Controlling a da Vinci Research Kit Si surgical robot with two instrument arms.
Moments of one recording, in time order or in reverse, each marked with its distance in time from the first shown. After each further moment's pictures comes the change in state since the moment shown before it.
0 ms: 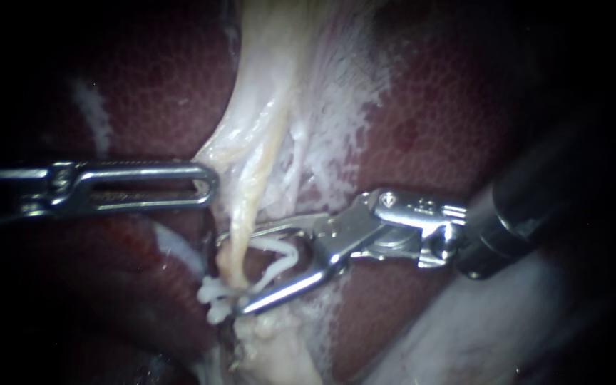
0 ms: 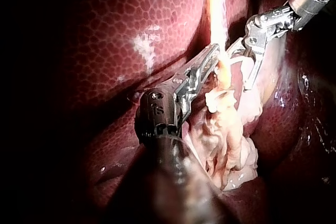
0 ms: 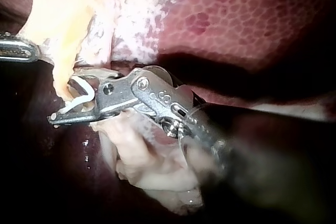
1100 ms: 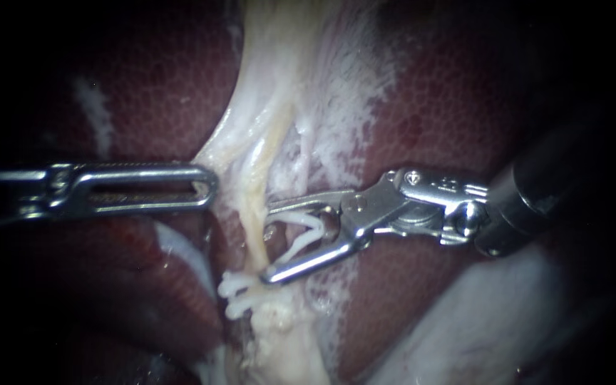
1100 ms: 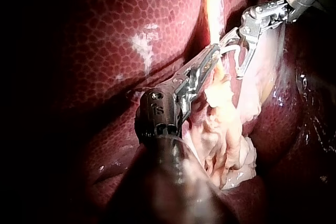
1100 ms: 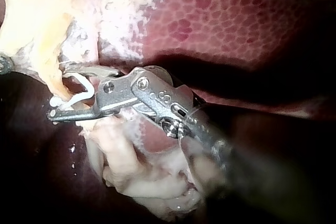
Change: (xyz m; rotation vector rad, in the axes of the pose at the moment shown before) right arm -0.002 0.001 -0.003 -0.086 -0.029 0.000; left arm 0.000 -0.001 0.000 -0.001 0.000 -0.001
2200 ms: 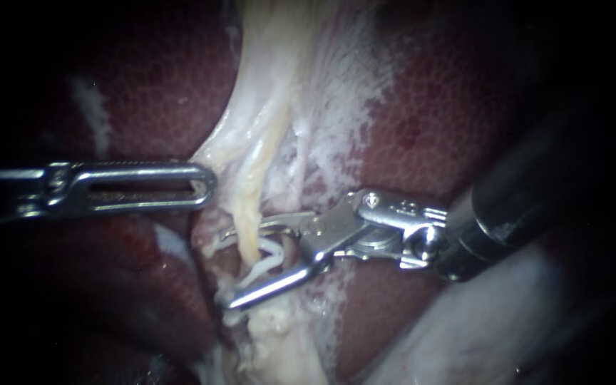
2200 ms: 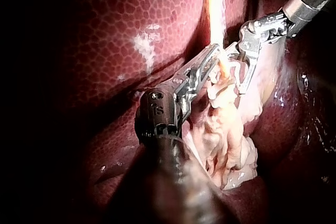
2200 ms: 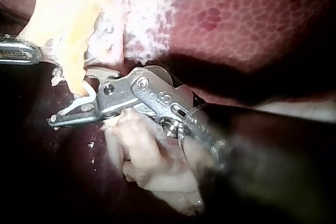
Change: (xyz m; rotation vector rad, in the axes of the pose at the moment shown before) right arm 0.001 -0.002 0.004 0.084 0.034 0.015; left arm 0.000 0.001 0.000 -0.002 0.000 0.000
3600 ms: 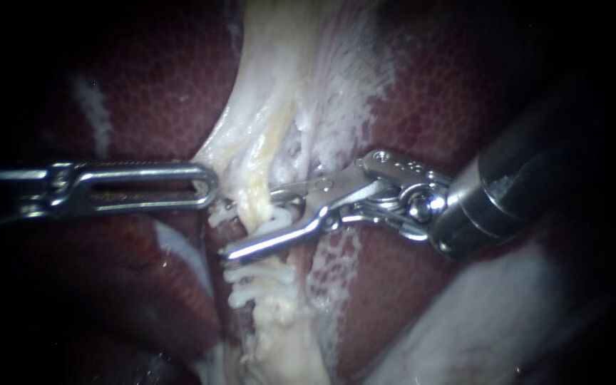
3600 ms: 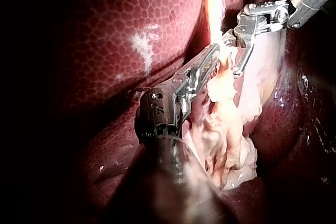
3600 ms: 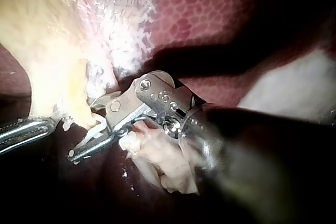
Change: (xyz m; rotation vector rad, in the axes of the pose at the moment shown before) right arm 0.003 0.002 -0.002 -0.035 0.051 0.294; left arm 0.000 0.000 0.000 -0.001 -0.004 0.000
